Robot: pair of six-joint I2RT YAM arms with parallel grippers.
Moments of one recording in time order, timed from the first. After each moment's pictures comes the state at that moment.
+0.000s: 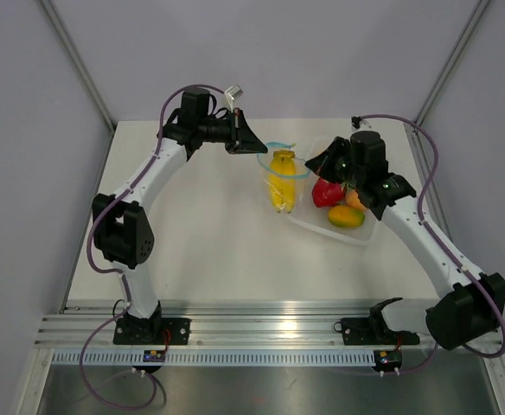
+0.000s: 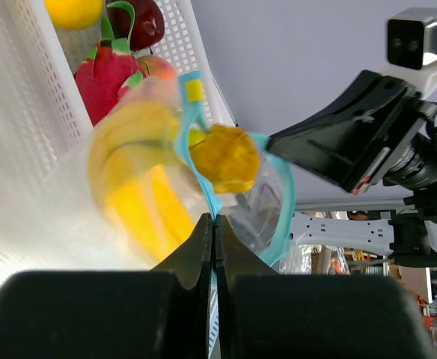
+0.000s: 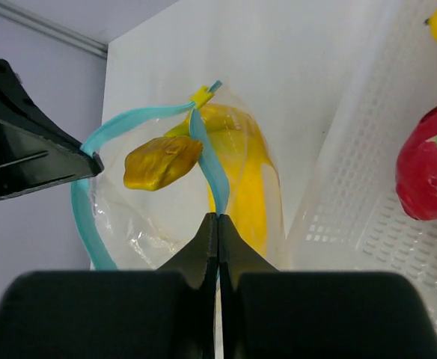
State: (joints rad) left arm -0.34 1.87 1.74 -0.36 0.99 -0.66; right arm 0.35 1.24 1.17 -0.33 -0.11 0.74
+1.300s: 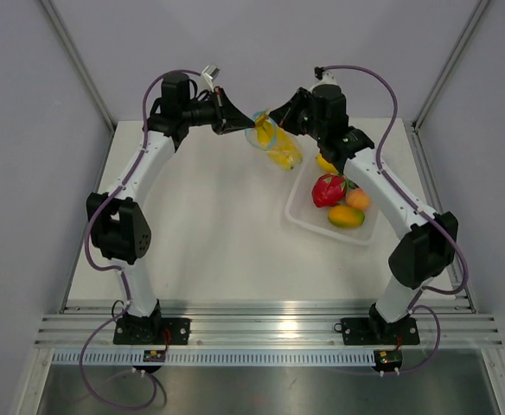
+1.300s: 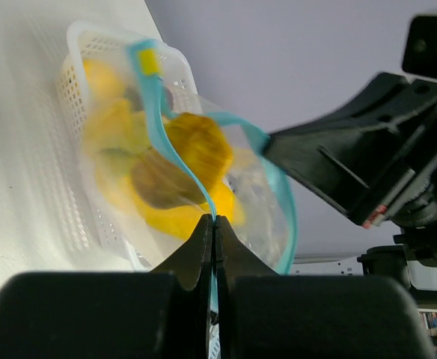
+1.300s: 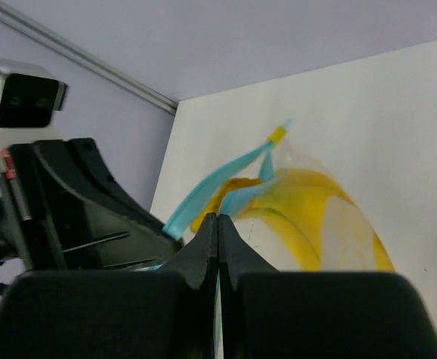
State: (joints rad) left arm -0.24 1.91 1.84 -0.24 0.95 -0.82; right arm 0.48 1.69 1.68 -0.20 -0.05 0.74
